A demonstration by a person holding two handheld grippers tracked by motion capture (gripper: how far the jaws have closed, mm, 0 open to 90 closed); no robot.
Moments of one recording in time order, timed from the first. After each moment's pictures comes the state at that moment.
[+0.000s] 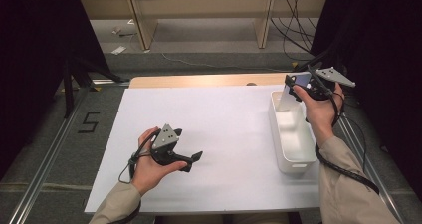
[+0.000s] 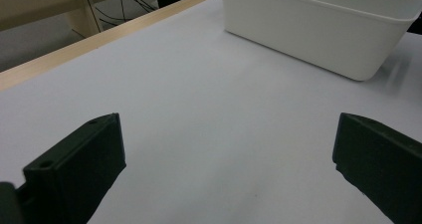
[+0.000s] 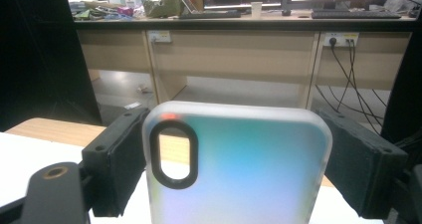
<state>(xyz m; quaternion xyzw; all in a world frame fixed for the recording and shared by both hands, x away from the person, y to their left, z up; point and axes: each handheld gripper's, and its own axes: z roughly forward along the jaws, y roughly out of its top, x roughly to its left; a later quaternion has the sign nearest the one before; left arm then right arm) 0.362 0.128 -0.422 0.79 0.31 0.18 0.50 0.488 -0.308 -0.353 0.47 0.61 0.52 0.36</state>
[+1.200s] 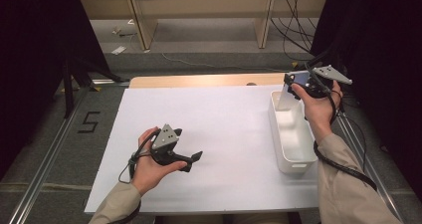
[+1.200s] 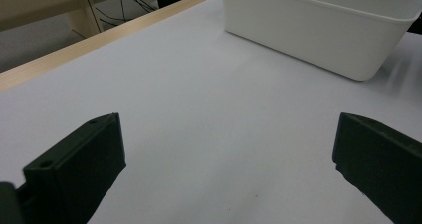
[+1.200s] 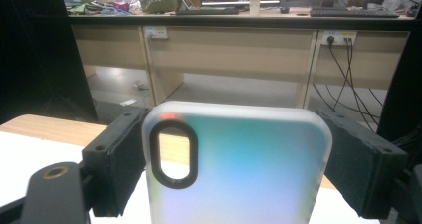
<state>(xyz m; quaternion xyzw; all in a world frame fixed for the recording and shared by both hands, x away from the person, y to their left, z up) 0.362 0.128 -0.422 0.79 0.30 0.18 0.50 0.498 -0.308 -0.355 0.47 0.62 0.51 0.37</state>
